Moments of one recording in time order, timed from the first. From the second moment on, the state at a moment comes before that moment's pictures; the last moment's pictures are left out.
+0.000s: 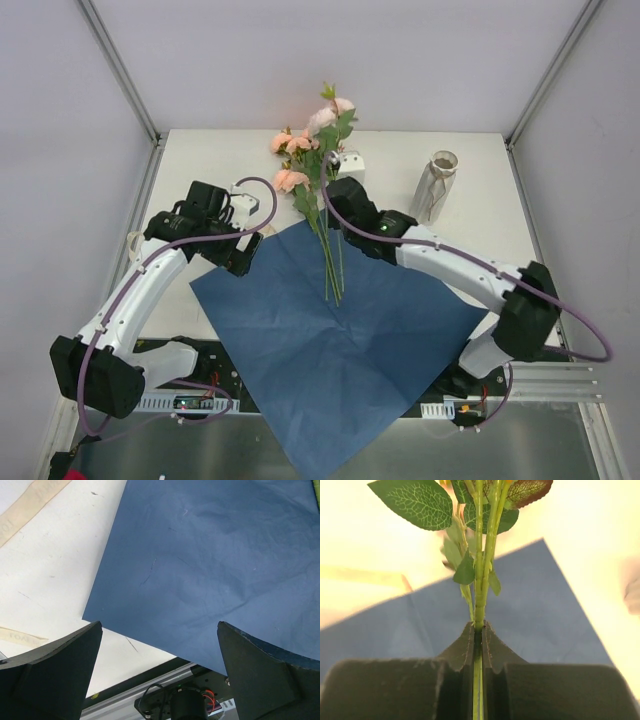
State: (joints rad) left arm -0.30 1.14 1.07 -1.02 0.13 0.19; right arm 0.91 1.62 1.32 -0.36 0.54 0.46
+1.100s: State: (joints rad) left arm -0.30 1.13 1.10 -1.02 0.18 0.21; right arm 0.22 1.41 1.30 0.55 0.21 -0.13
